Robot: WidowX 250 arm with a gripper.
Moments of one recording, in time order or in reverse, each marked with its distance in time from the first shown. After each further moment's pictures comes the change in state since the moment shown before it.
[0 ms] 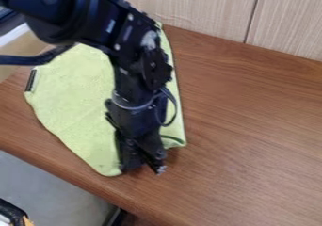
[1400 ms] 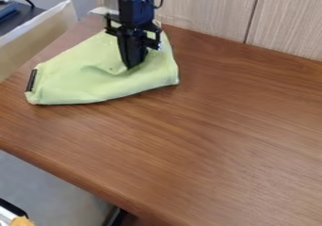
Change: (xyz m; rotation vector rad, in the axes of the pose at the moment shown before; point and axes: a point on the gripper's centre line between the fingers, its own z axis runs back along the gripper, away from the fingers) arm 0.101 0.140 0.003 -0.121 0.073 0.262
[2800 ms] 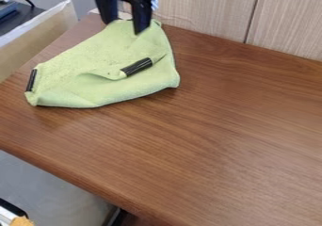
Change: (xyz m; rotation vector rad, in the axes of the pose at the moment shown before) arm -0.018 -0.004 0.079 0.046 -0.161 -0.001
